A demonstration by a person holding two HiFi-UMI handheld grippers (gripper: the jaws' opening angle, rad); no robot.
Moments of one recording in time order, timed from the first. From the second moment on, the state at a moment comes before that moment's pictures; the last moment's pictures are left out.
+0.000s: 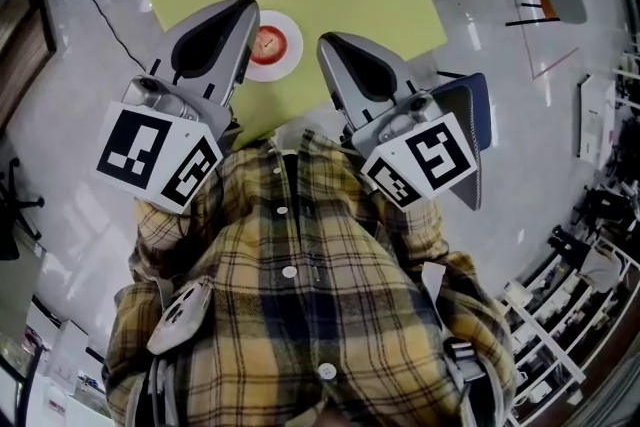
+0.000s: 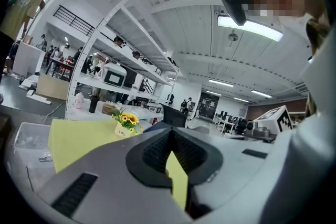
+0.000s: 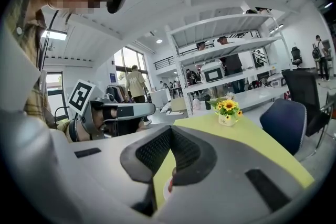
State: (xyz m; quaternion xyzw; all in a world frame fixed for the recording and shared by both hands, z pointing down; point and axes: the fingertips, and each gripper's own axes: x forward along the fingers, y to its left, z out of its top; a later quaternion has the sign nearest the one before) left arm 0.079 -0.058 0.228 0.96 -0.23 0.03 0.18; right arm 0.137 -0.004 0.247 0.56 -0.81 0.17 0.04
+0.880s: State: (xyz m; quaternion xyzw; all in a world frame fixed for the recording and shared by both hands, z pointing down) left arm 0.089 -0.050 0.202 0.97 -0.16 0.06 0.19; right arm 0.146 0.009 0.234 0.55 -0.81 0.18 0.04
